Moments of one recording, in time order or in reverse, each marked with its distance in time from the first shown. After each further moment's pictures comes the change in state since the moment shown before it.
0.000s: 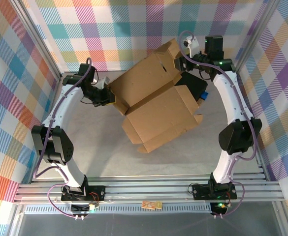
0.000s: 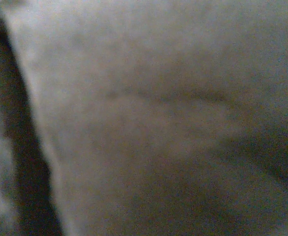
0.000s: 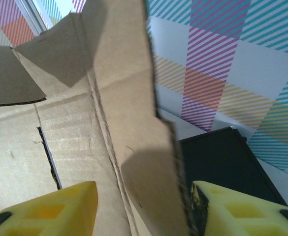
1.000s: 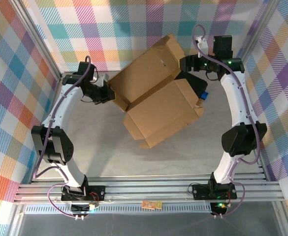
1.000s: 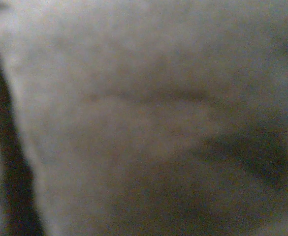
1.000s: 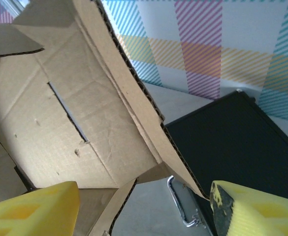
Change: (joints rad) left arm 0.000 0.000 0.014 0.044 -0.002 -0.026; right arm -0.079 -0.055 0.013 -0.137 -0.082 0.149
